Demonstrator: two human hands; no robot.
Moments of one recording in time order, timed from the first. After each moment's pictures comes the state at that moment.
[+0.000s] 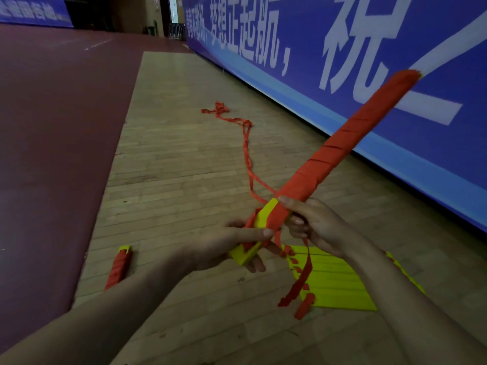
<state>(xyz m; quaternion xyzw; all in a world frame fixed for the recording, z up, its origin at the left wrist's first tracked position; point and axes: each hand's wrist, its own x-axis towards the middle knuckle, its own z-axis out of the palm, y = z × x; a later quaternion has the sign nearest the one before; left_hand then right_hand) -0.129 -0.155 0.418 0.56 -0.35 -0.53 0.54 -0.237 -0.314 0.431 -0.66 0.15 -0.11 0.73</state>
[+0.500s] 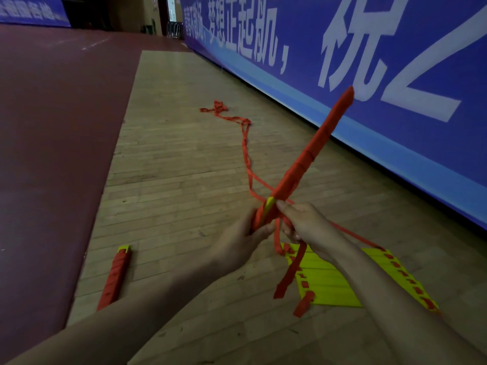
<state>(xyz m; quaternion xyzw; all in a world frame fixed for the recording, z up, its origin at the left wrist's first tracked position) -0.145 -0.178 0.388 0.68 -0.40 -0.29 0.54 -0.228 -0.310 0.412 -0.75 0.26 -0.15 0.58</state>
